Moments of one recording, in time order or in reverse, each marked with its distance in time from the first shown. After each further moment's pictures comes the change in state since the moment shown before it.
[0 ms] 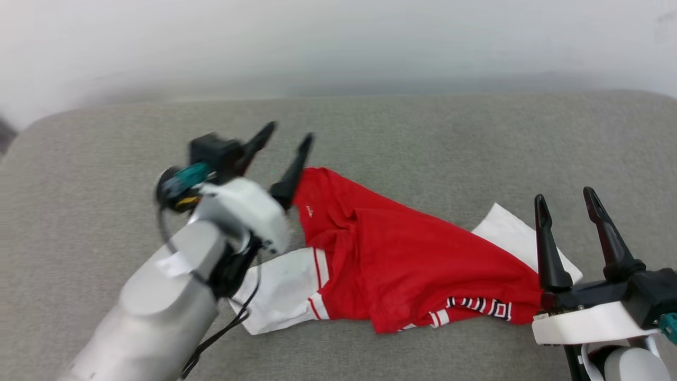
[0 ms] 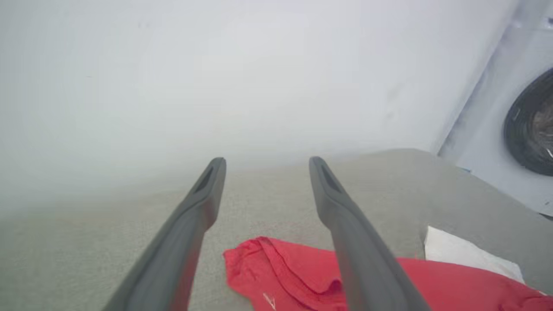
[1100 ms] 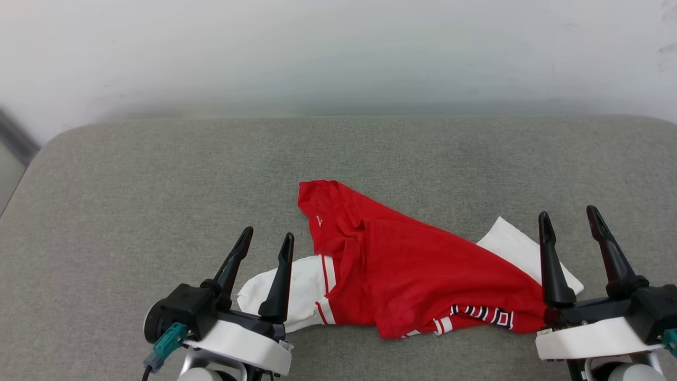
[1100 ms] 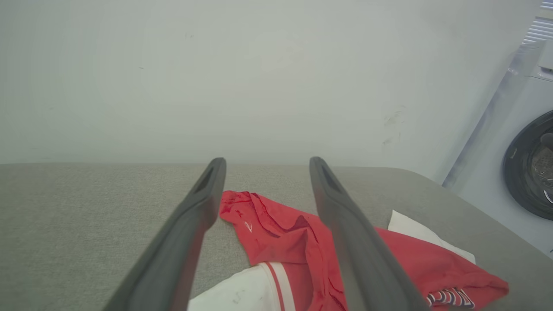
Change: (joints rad) left arm 0.700 -0.178 0.503 -0.519 0.436 -0.007 -0.005; right arm 0.059 0.000 -0.016 -0.012 0.017 0.000 0.000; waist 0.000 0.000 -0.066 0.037
